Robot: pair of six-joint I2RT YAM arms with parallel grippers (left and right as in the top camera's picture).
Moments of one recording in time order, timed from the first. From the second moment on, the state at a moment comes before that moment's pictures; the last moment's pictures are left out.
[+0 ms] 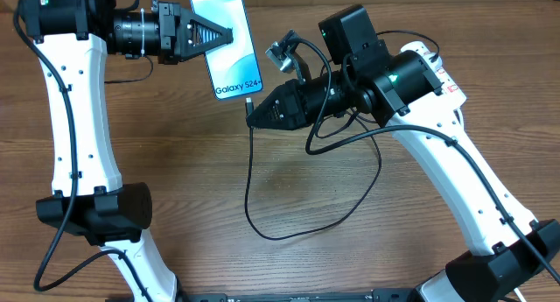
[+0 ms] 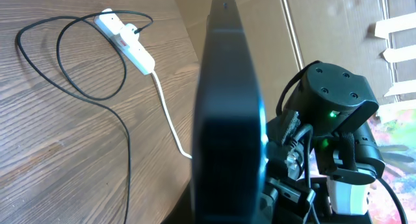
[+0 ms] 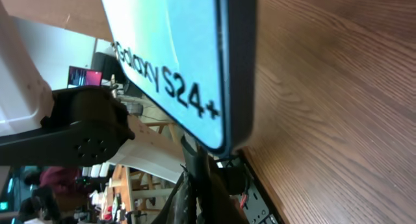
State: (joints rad) left arm 0.06 2.04 2.46 -1.69 1.27 0.10; right arm 0.51 1.71 1.81 -1.02 -1.00 0.33
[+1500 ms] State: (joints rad) left arm 0.05 2.04 2.46 -1.69 1.27 0.10; right arm 0.54 1.71 1.81 -0.99 -0.99 0.36
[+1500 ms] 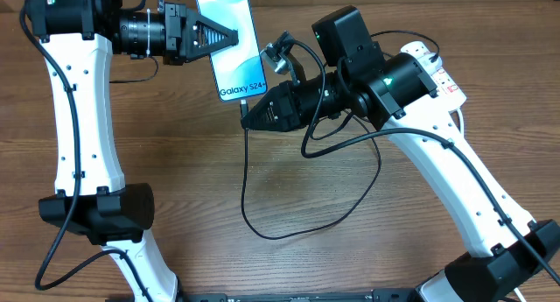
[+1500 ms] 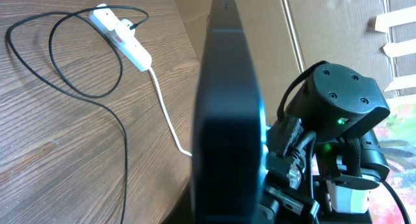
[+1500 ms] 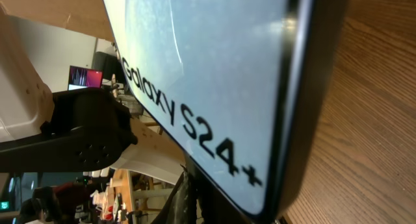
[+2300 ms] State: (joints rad) left arm 0.05 2.04 2.46 -1.68 1.27 0.10; right arm 0.52 1.71 1.81 -1.03 -1.04 0.32
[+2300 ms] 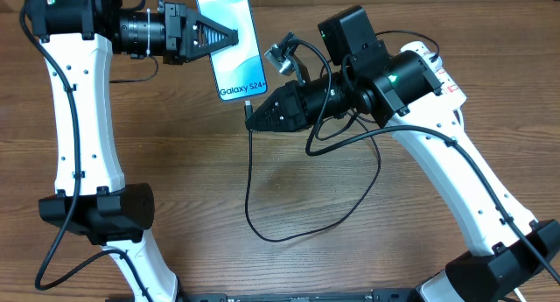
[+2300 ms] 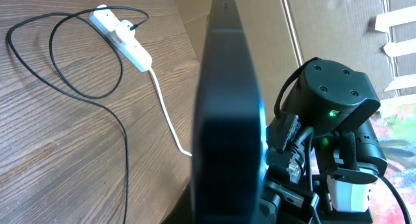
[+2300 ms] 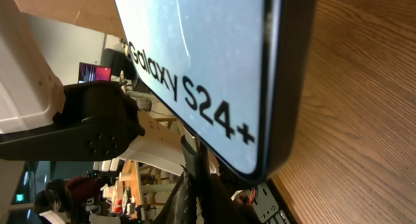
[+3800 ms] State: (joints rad) left arm 0.05 2.04 2.46 -1.69 1.27 0.08; right arm 0.52 1.71 1.81 -1.00 -1.04 0.31
